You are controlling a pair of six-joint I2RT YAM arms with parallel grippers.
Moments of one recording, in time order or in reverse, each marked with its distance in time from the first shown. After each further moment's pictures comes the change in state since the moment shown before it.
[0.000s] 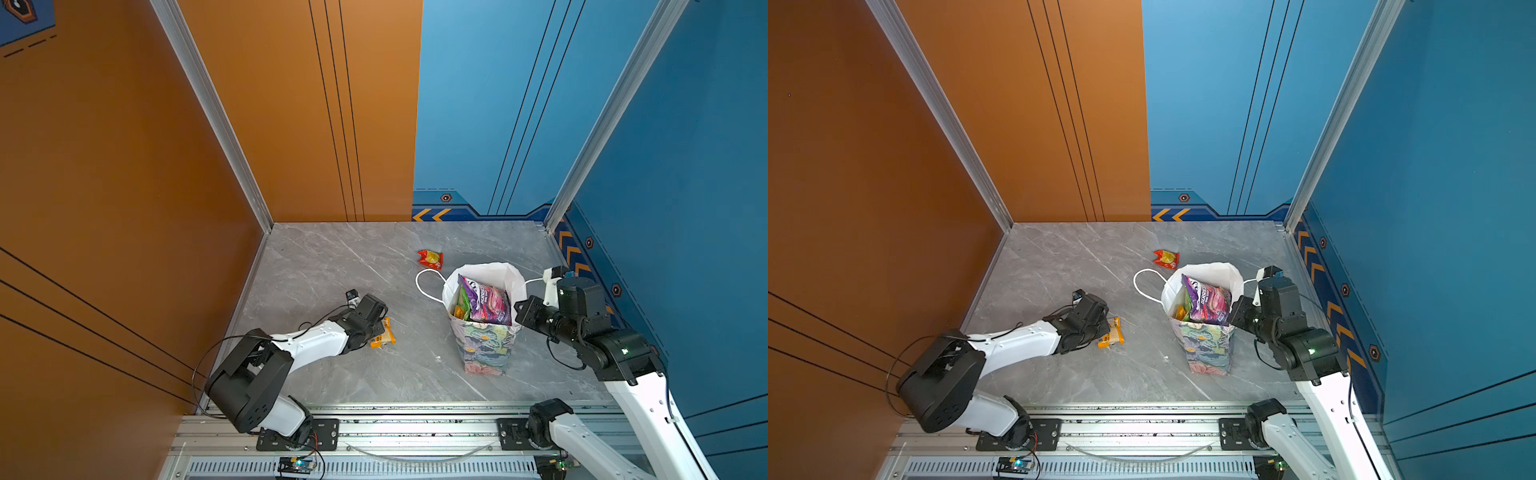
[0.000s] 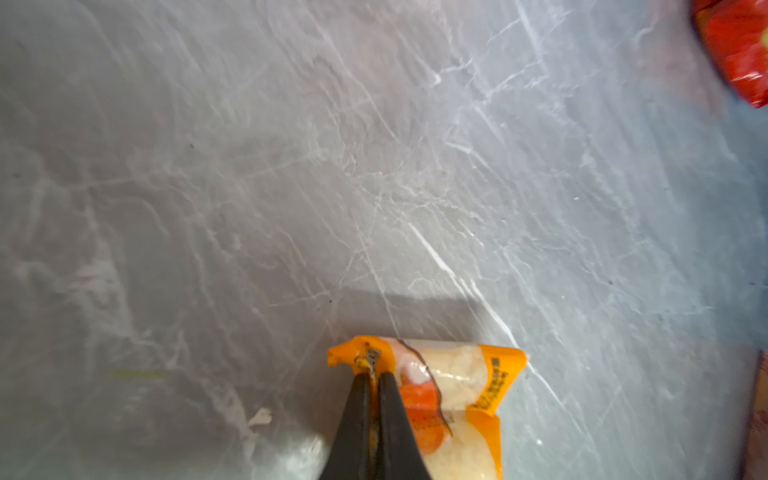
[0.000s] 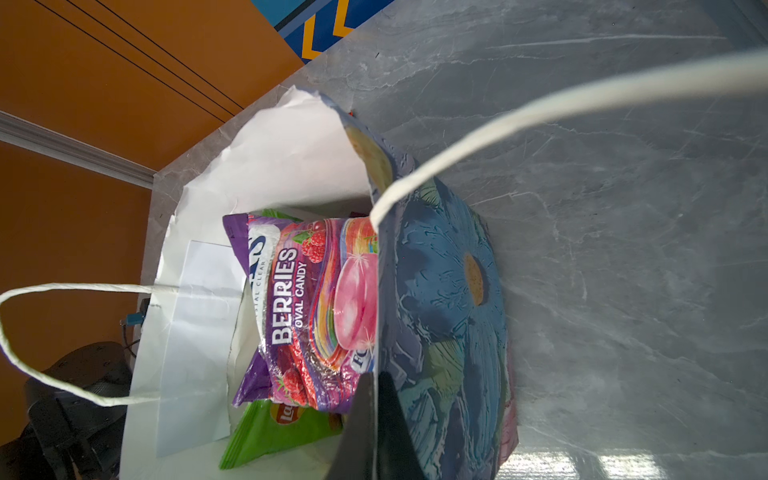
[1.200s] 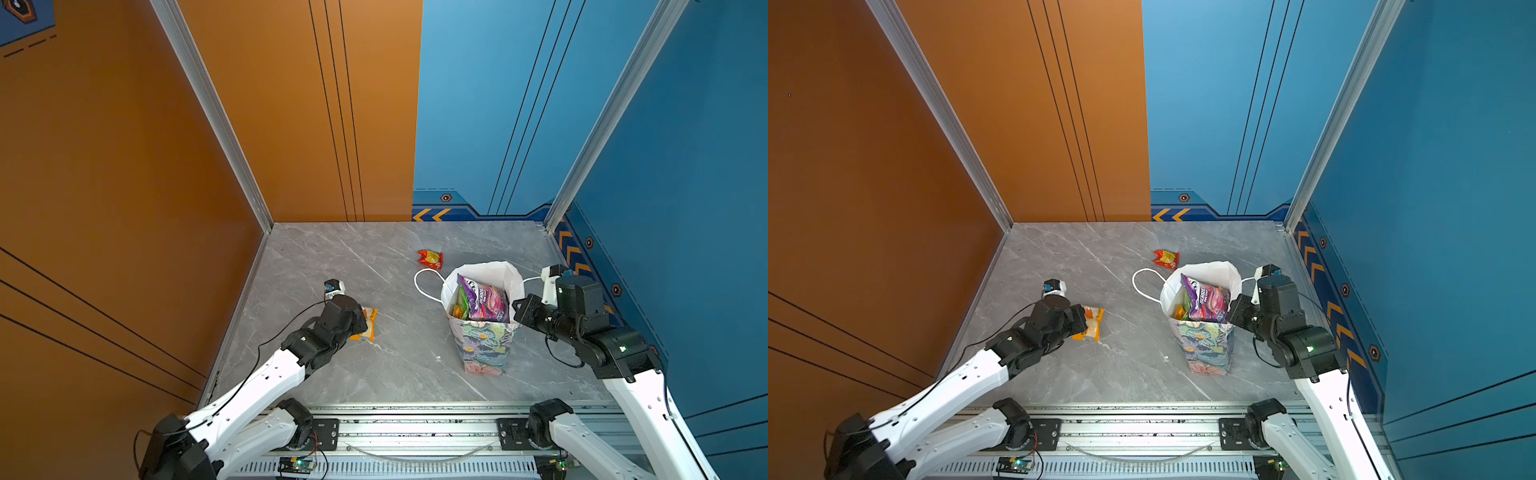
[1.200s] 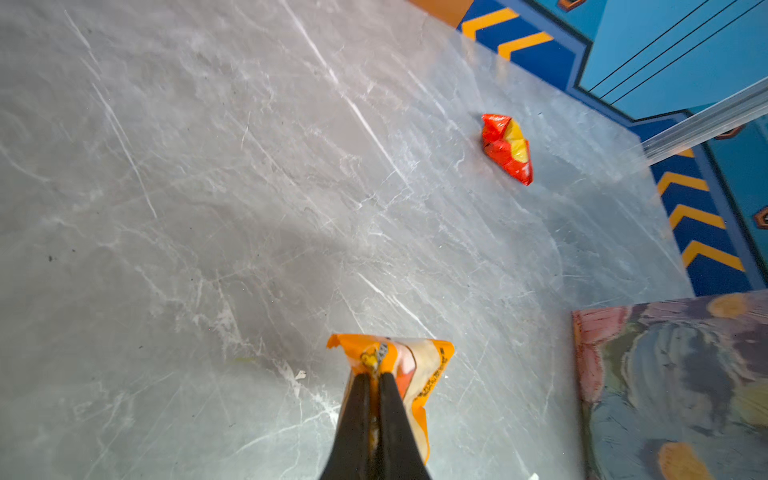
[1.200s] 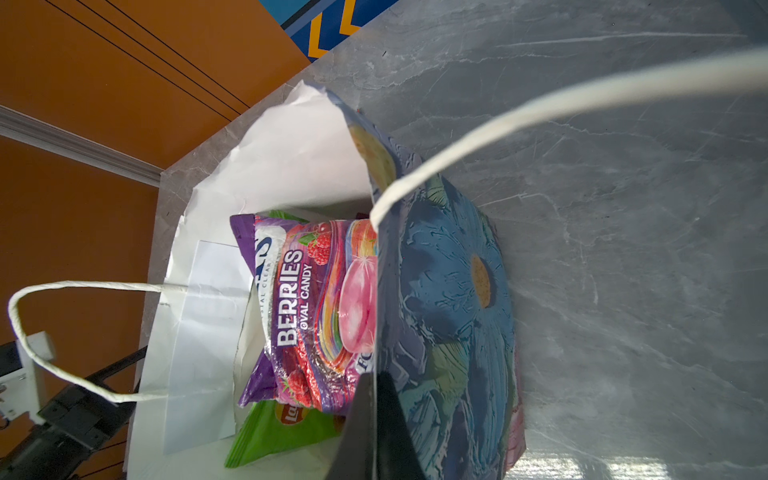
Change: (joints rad) left arm 0.028 -0.525 -0.014 -0.180 -0.033 0.203; right arm 0.000 0.011 0.000 0.015 -0.011 0.000
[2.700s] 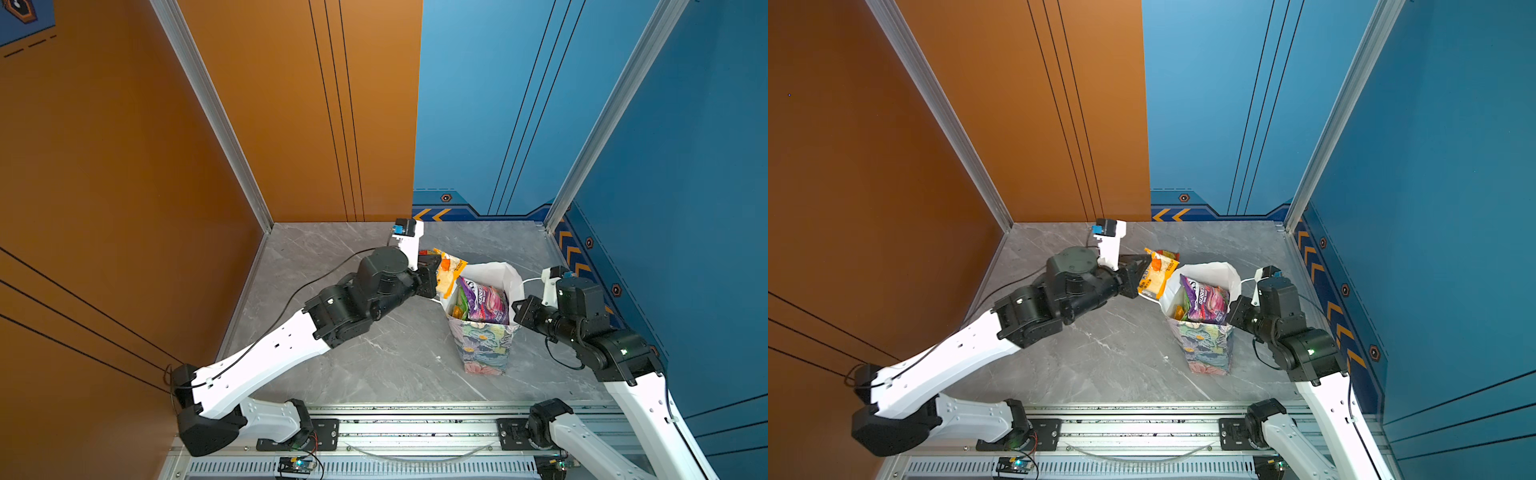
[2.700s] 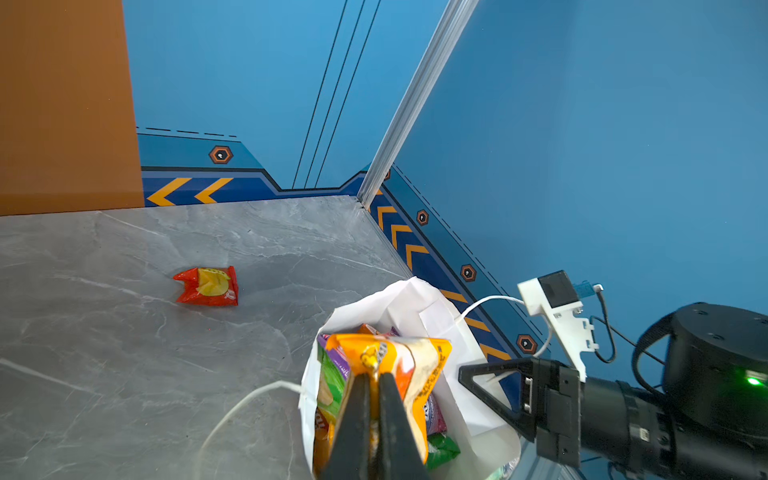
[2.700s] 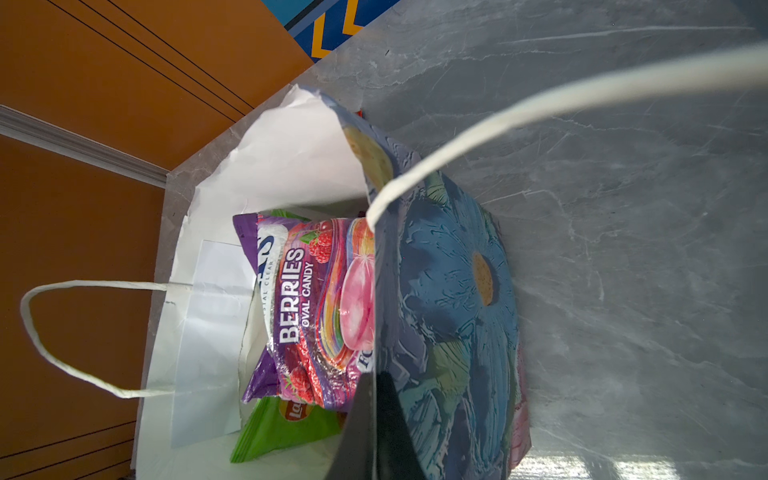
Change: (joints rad) left arm -0.418 0.419 0.842 -0.009 0.014 0.216; right arm 0.014 -0.016 -0.008 0.001 0.001 0.018
